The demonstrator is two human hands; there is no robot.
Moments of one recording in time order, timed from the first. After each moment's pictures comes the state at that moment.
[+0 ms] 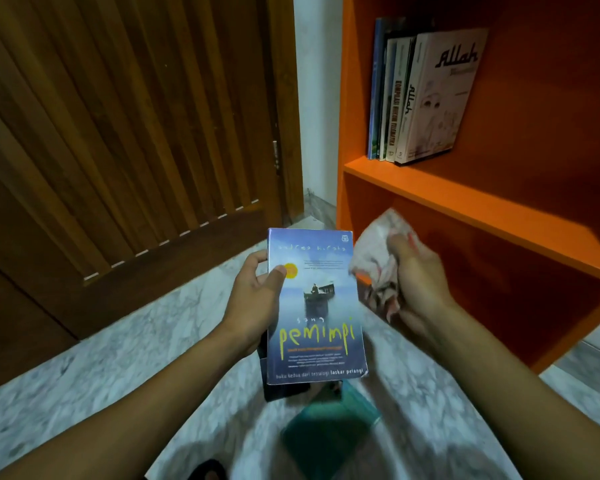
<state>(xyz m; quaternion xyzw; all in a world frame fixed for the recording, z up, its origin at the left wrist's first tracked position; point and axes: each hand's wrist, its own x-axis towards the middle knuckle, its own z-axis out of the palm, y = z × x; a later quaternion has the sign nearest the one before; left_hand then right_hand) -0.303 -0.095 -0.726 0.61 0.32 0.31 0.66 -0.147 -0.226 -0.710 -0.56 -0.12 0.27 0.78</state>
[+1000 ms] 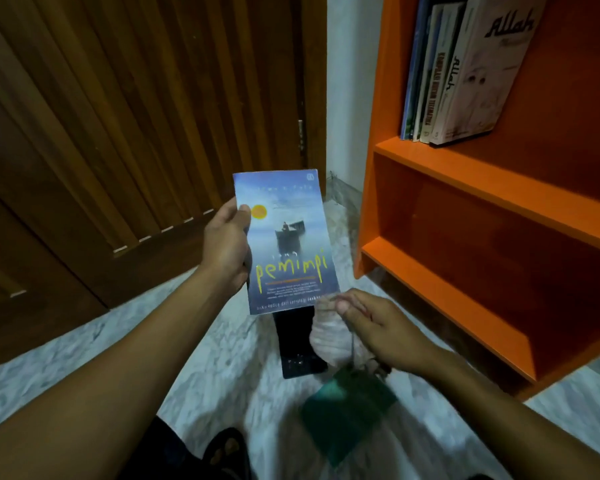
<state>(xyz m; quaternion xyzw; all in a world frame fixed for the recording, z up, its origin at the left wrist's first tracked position) -0.319 -0.033 -0.701 0.49 0.37 0.42 0.67 -0.197 -0.231 -0.777 -0.67 -0.54 0.26 0.44</state>
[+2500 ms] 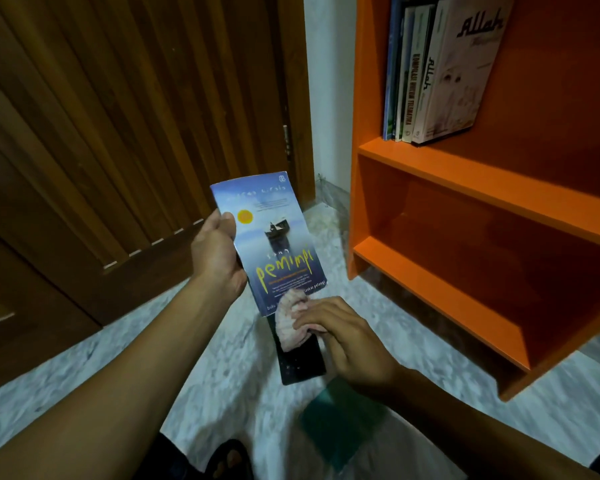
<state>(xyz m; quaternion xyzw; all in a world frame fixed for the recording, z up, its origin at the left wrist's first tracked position) -0.310 -0.023 -0.708 0.40 0.36 0.43 0.73 -0.225 -0.216 -0.809 -0.59 -0.64 0.05 0.49</state>
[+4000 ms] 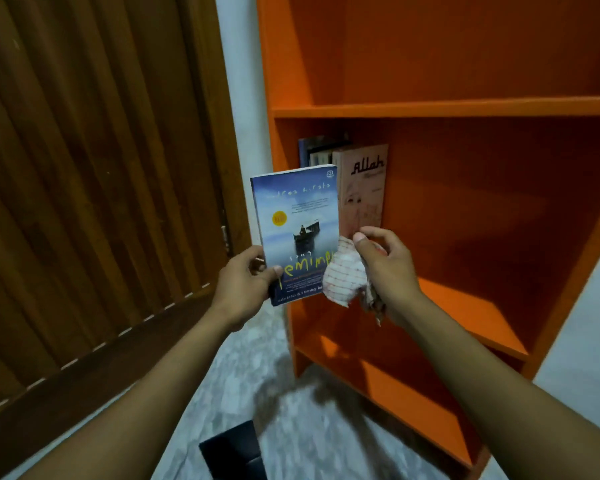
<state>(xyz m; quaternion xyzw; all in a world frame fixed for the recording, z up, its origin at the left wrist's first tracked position) -0.170 -0.039 -0.633 0.78 0.20 0.31 0.50 -0.042 -0.222 -0.615 -0.62 -0.26 0.04 0.74</state>
